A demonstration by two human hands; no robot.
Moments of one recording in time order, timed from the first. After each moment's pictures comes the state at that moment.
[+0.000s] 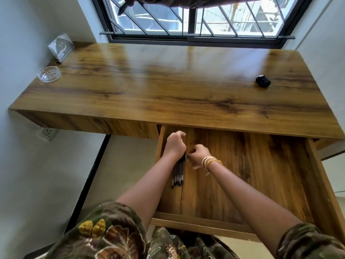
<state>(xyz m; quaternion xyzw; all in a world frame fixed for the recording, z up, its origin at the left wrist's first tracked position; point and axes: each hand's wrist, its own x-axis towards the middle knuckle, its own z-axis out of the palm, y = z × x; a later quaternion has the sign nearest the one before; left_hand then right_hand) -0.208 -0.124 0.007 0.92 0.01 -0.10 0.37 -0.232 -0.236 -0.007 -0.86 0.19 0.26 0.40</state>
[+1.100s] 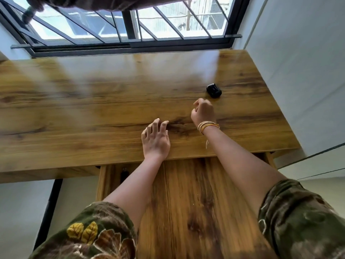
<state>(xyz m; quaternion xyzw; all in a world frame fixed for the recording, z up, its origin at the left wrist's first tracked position) -0.077 -0.267 -0.029 0.98 -0.11 0.02 0.15 -0.037 -0.450 0.015 -0.93 0.22 -0.11 0.27</state>
